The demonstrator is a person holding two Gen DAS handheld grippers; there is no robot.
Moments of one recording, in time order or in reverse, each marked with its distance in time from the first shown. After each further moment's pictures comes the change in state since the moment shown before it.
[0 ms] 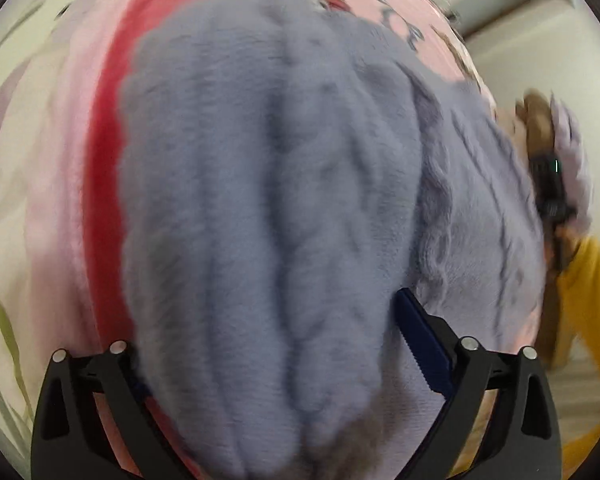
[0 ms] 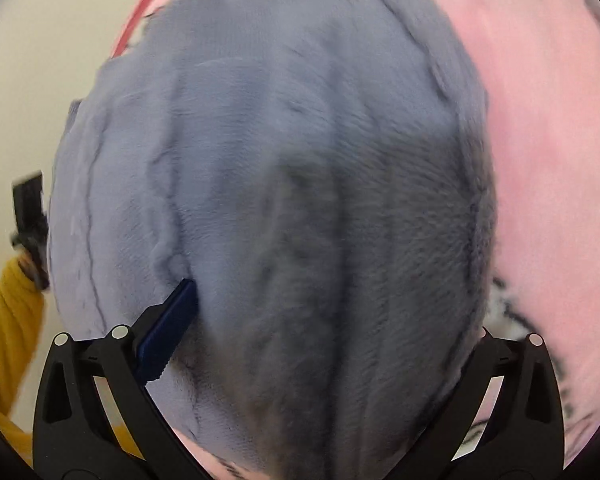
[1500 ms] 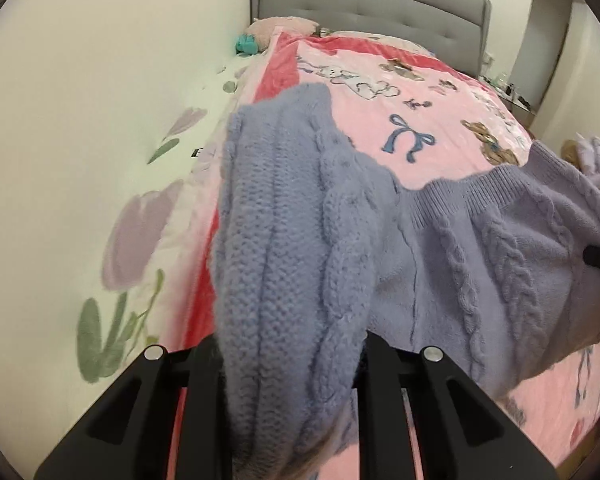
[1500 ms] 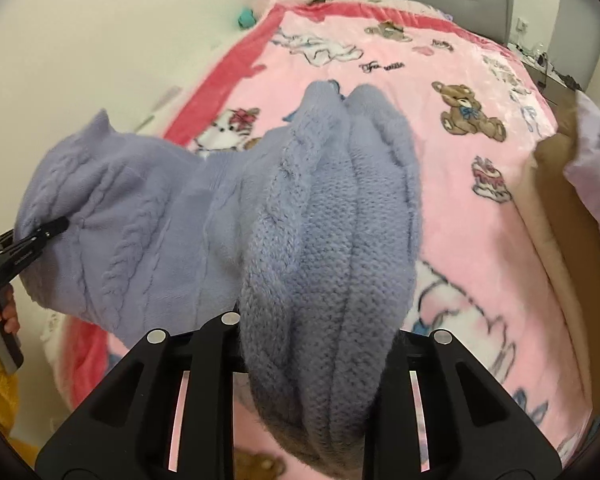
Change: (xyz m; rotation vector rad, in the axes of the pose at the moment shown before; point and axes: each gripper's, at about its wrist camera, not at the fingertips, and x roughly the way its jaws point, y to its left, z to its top) left arm -0.168 -0.186 -0.094 -0.096 -0.420 0.500; right arm -0.166 0.214 -0.153 -0.170 -0.461 -0.343
